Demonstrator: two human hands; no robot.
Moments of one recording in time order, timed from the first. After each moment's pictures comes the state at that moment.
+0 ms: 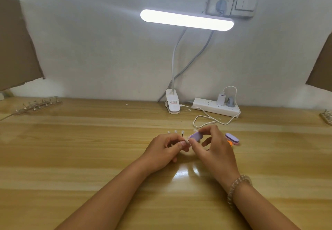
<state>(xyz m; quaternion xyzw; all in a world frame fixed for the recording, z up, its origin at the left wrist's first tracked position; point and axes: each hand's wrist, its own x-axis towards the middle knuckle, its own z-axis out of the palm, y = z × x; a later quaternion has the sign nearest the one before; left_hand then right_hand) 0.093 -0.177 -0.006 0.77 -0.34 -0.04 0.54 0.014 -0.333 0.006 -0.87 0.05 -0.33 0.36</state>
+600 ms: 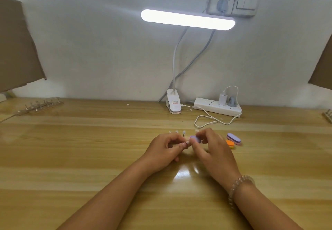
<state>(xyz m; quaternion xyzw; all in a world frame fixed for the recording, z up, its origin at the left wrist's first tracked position) 0.093 -0.178 -0.007 0.76 -0.33 -0.04 0.55 0.019 -0.337 0.002 -0.90 0.01 -0.30 0.31</state>
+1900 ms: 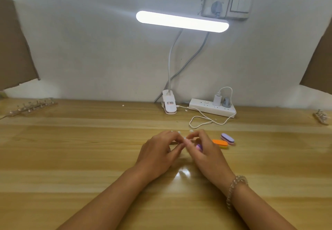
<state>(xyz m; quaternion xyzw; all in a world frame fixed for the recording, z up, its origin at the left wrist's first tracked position) 0.079 -0.179 -0.005 0.83 -0.36 0.17 0.38 0.014 -0.336 0.004 -0.88 0.00 -0.23 0.42</state>
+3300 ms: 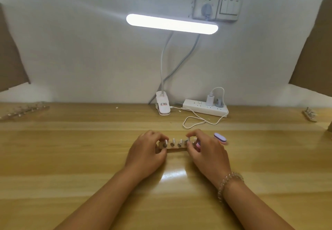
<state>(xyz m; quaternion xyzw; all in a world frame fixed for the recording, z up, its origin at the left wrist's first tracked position) 0.083 -0.173 -0.002 0.89 -0.28 0.14 0.34 0.017 -0.352 0.002 -0.92 0.07 -0.30 0.23</state>
